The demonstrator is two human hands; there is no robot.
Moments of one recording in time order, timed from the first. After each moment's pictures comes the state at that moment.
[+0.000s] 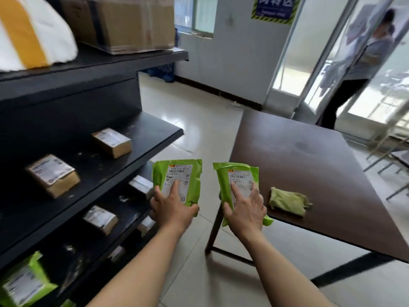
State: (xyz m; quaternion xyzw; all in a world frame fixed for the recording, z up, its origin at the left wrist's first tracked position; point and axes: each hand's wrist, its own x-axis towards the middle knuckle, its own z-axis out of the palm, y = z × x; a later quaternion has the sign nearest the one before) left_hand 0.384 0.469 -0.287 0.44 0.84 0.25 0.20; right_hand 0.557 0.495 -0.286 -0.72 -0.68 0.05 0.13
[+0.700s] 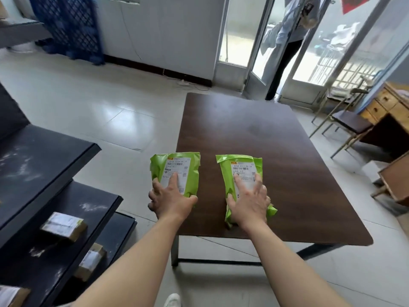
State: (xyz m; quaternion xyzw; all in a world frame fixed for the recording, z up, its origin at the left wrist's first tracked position) left_hand 0.550 0.711 -0.318 0.56 0.78 0.17 0.24; right_hand 0.737 0.684 -0.313 -0.82 -0.57 0.04 0.09
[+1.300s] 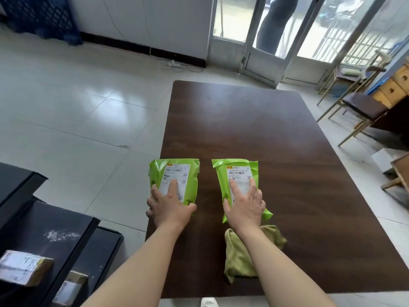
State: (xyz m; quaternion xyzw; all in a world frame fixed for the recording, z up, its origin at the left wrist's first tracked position) left_hand 0.606 0.881 -0.395 0.58 0.78 0.08 0.24; right_hand 0.783 0.853 -0.399 -0.83 -0.55 0.07 0.04
